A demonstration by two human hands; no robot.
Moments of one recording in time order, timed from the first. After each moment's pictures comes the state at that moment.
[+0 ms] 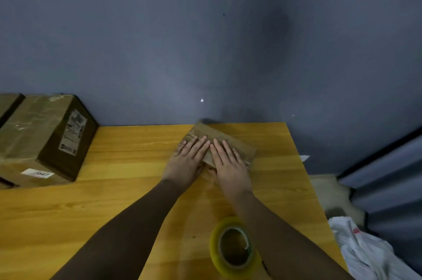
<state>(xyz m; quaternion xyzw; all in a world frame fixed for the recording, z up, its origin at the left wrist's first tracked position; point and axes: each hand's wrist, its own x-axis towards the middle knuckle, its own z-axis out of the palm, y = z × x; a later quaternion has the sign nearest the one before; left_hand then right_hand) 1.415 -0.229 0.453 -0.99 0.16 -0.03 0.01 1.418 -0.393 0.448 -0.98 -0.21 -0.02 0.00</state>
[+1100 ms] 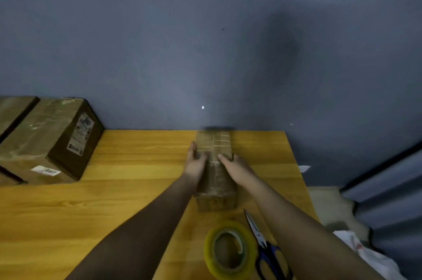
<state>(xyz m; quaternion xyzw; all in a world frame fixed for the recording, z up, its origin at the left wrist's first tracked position) 1.415 -0.285 0.482 -0.62 -0.28 0.10 -0.73 1.445 -0.412 0.488 -0.88 0.08 0.26 0.39</state>
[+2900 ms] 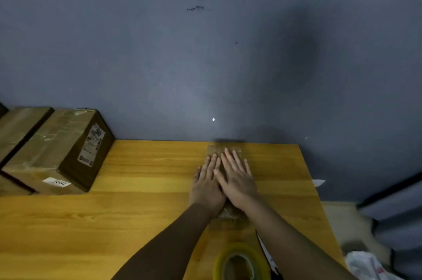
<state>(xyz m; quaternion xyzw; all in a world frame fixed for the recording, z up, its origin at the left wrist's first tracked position) 1.406 -0.290 0.469 -0.99 0.00 0.06 -0.10 1.444 -0.388 0.479 -0.96 -0.19 0.10 0.16</state>
